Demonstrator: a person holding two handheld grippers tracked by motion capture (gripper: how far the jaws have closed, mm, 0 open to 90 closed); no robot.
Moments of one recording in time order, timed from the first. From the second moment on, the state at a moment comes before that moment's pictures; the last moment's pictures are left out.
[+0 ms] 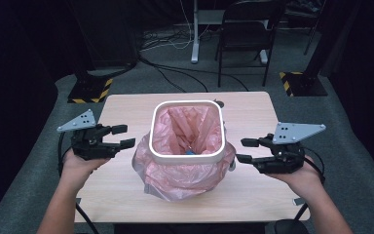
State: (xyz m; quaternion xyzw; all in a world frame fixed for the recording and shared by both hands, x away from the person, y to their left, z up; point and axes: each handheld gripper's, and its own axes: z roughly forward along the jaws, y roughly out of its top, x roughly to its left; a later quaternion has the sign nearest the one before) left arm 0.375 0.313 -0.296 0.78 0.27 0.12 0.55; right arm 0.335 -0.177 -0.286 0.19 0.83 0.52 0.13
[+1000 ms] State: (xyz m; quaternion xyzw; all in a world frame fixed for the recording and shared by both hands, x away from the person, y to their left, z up) left arm 0.401 0.286 -0.259 0.79 0.24 0.11 0.56; right arm 0.324 -0.157 -0.249 0.14 0.83 0.52 0.12
